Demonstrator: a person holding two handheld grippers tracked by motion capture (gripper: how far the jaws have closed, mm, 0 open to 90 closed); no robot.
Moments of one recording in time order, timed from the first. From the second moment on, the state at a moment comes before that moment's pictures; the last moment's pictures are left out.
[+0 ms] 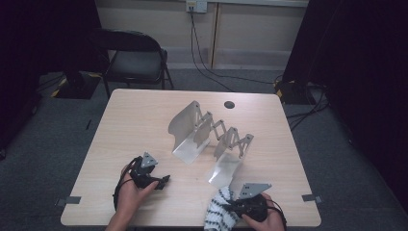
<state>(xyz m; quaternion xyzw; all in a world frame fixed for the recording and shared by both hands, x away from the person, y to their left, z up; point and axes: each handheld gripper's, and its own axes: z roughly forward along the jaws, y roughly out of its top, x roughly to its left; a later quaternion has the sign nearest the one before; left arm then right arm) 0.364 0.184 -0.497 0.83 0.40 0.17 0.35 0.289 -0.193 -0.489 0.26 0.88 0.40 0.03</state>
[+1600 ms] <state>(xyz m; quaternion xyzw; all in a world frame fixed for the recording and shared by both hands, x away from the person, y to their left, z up) 0.364 0.182 -0.501 0.84 0.38 0.16 0.36 0.335 -0.239 -0.488 0.37 0.83 0.40 0.12</state>
